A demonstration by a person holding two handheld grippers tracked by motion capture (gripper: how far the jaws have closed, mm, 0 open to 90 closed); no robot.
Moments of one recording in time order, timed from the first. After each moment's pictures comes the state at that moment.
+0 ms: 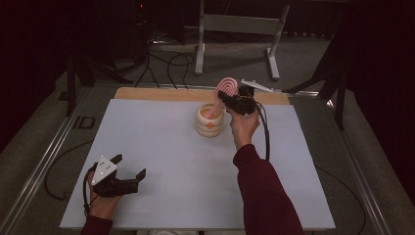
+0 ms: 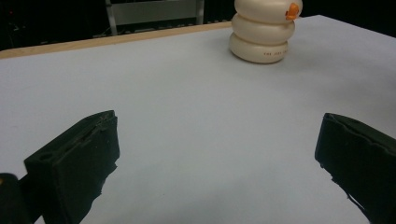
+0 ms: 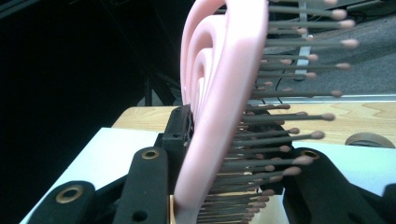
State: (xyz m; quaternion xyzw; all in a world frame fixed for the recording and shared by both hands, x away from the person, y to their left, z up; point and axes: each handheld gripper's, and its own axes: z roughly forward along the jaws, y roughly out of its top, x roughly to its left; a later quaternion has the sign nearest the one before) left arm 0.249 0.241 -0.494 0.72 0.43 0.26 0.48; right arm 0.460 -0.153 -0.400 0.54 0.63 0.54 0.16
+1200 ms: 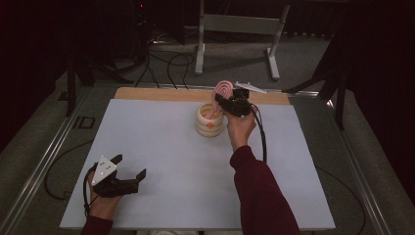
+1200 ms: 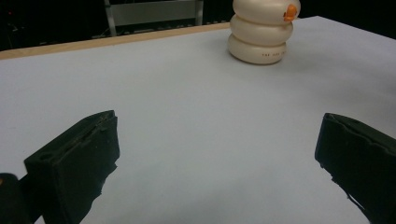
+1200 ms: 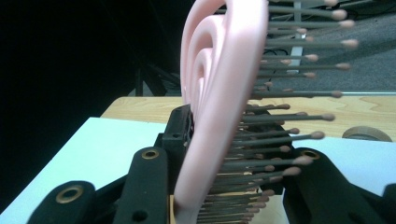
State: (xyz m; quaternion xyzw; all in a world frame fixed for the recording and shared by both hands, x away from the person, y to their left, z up) left arm 0.249 0.240 -0.494 0.72 0.43 0.26 0.49; right arm 0.461 -0.142 -0.411 0.54 0.64 0.52 0.17
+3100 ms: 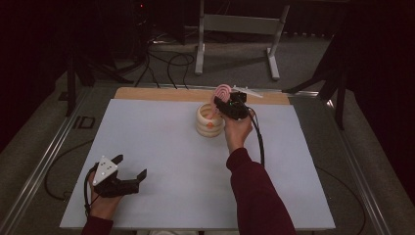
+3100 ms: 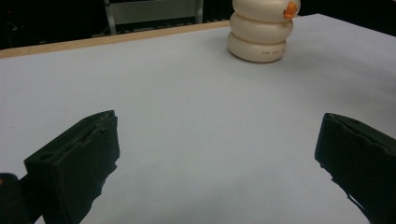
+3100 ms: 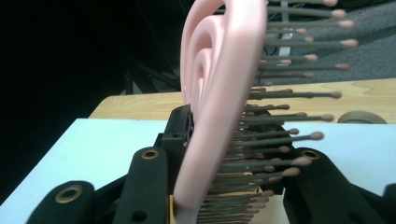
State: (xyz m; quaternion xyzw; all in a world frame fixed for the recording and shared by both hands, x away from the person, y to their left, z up) left arm 0.249 0.238 -0.495 0.72 0.43 0.26 0.48; right arm 0.459 -0.135 -0.425 0.56 0.63 0.51 0.18
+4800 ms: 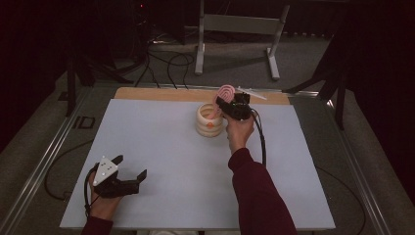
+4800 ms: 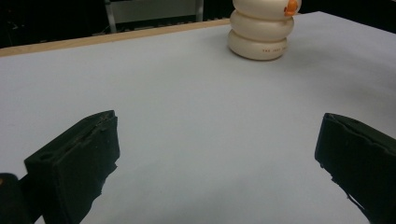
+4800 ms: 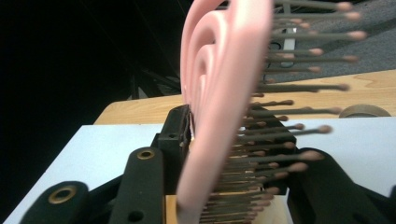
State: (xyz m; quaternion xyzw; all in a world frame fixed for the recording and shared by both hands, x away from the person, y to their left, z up) left arm 0.248 0.238 -0.496 0.72 0.43 0.26 0.48; right arm 0.462 -0.147 -0.432 0.57 0.61 0.52 0.16
